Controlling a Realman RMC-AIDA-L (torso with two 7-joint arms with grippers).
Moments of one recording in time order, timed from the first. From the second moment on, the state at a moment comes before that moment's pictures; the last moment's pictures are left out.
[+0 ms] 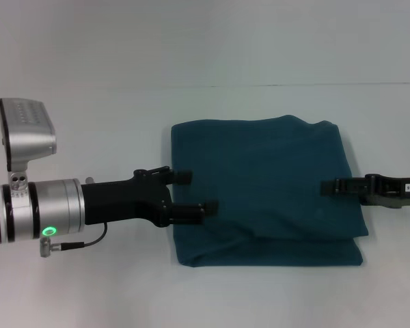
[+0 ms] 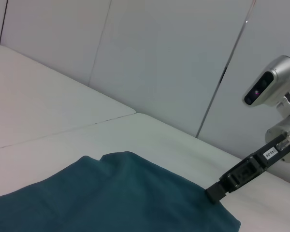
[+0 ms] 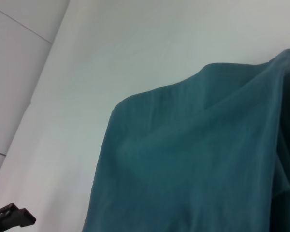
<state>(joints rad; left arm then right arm) -0.57 -2.16 0.74 0.63 1.98 1.43 -1.46 0.63 1.94 -0.63 -0.46 -2.21 -1.34 2.21</state>
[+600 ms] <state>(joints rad) -0.58 -2.16 0.74 0.63 1.98 1.43 -1.46 0.63 1.96 -0.63 -0.47 -2.21 -1.31 2.19</state>
